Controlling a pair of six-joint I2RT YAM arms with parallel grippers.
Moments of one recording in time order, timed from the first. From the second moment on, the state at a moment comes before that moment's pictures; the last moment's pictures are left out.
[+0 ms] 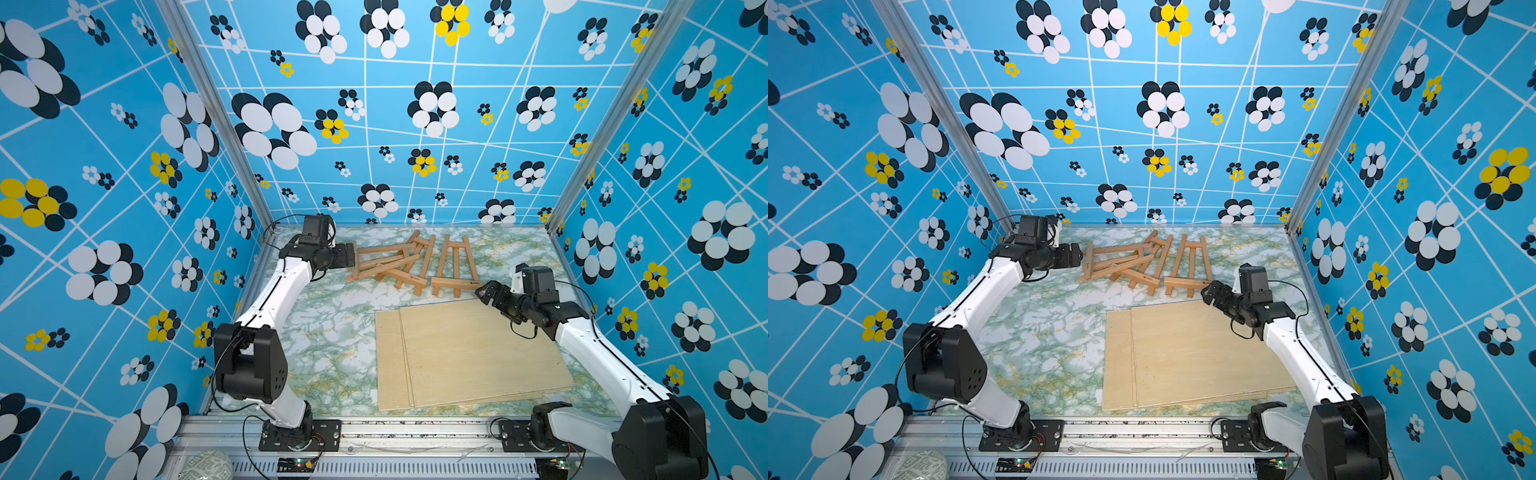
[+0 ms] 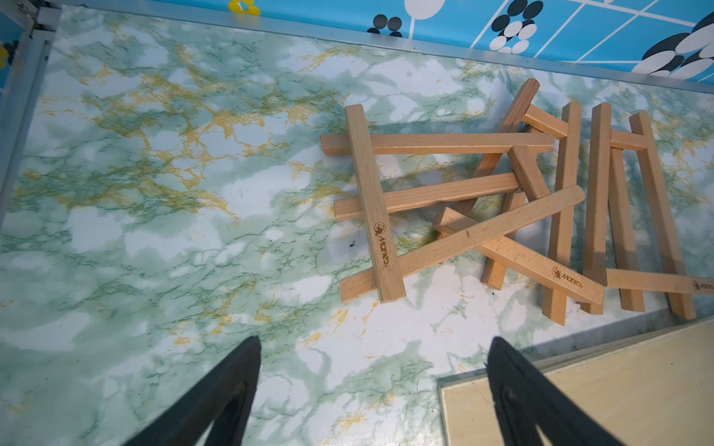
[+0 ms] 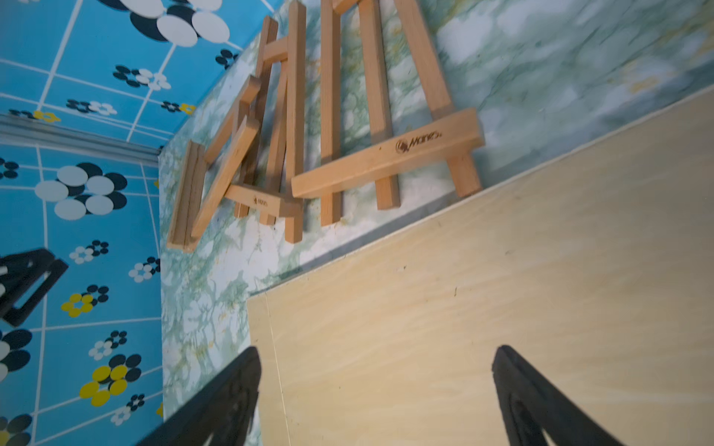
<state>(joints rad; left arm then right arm) -0.13 1.68 1.47 -0.66 0.11 -0.22 0.19 1.16 0.81 -0.49 -0.25 0.62</state>
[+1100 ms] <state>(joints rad) -0.21 2.32 2.08 -1.05 0.03 -0.28 0.22 1.18 0.95 -0.59 -0.25 0.56</state>
